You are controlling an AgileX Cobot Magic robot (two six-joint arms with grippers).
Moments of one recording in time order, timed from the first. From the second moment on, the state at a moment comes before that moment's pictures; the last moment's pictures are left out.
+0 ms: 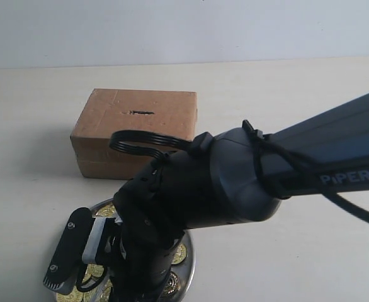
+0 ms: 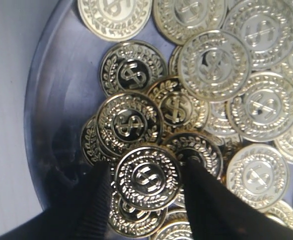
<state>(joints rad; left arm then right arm) 0.04 0.00 0.00 0.04 0.37 -0.01 1.13 1.98 -1.10 0.16 0.59 -0.44</state>
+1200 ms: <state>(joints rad) 0.04 0.00 0.00 0.04 0.37 -0.01 1.13 1.89 -1.10 0.14 0.65 -0.44</state>
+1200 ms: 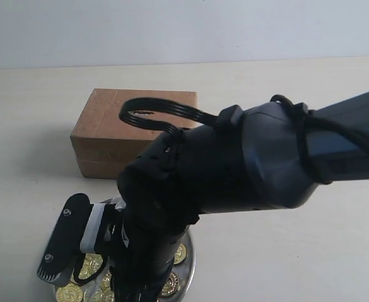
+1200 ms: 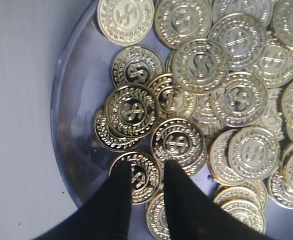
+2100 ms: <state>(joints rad) 0.04 0.00 0.00 0.04 0.37 -0.01 1.11 1.99 -1.10 0.07 0.50 -0.27</state>
